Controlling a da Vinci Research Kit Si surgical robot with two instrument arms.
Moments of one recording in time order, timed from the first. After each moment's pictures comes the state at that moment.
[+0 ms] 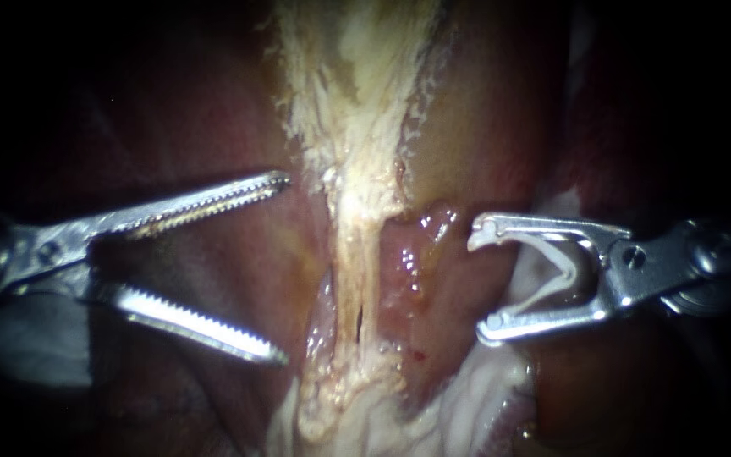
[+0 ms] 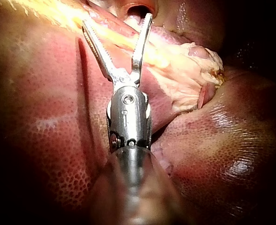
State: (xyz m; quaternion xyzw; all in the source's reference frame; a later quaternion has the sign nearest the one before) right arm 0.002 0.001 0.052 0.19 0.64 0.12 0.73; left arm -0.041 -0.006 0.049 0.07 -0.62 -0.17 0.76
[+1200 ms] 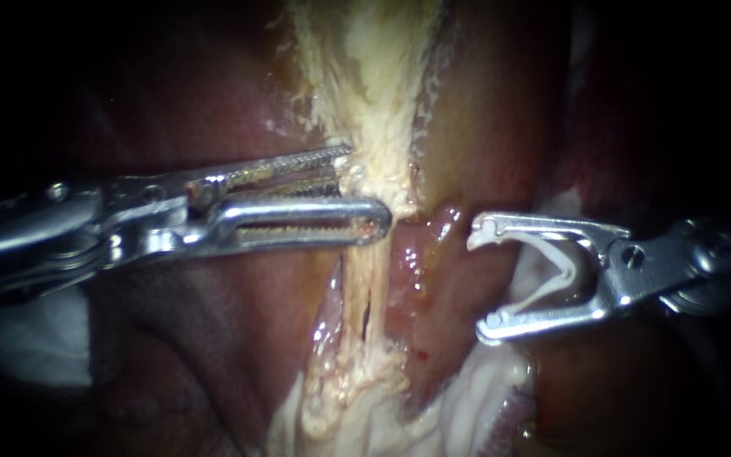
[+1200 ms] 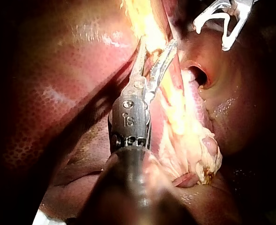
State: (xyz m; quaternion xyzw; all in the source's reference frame) right arm 0.002 0.001 0.052 0.19 0.64 0.12 0.73; left arm -0.046 -0.002 0.052 0.14 -0.49 -0.44 0.74
